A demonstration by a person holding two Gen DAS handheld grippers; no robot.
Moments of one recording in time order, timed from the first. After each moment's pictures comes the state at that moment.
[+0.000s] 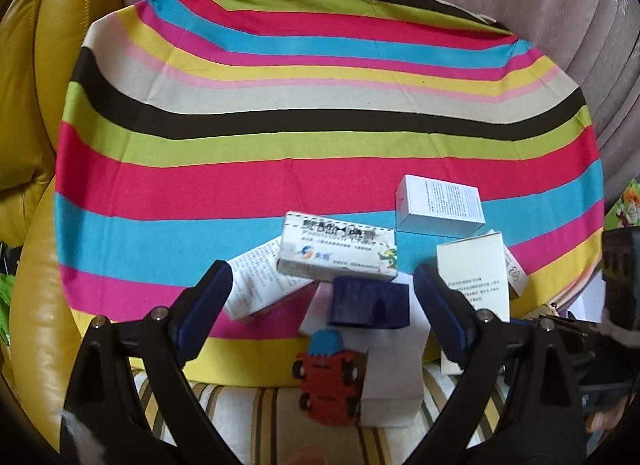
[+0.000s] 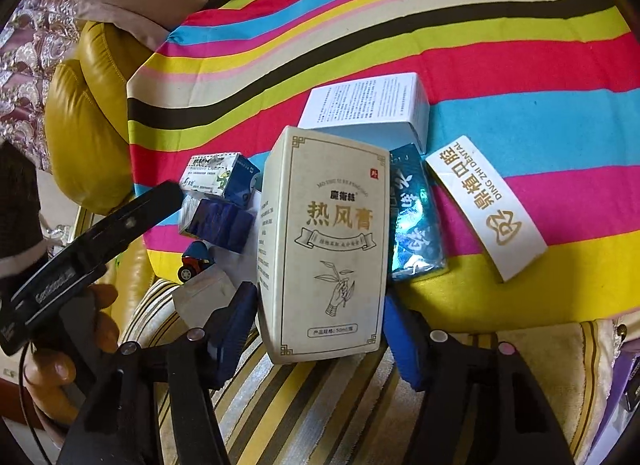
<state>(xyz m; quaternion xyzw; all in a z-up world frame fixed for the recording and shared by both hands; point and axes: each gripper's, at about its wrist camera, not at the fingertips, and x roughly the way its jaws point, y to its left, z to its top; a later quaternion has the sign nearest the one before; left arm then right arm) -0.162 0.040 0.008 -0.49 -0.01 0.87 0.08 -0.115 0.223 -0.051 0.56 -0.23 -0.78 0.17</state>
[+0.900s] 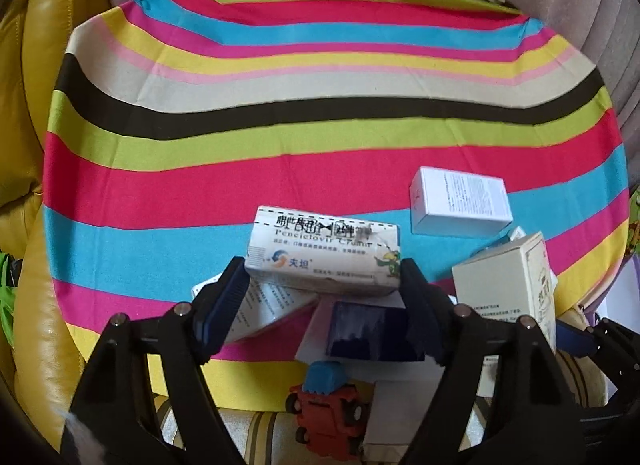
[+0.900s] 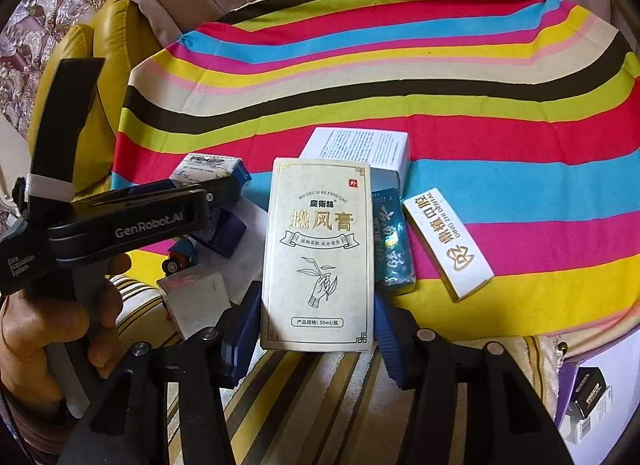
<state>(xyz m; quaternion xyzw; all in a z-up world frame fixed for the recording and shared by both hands) -0.175 0.051 -0.012 -0.49 0.01 0.87 0.06 -0.092 0.210 -0.026 0.50 -0.12 -0.85 0.11</state>
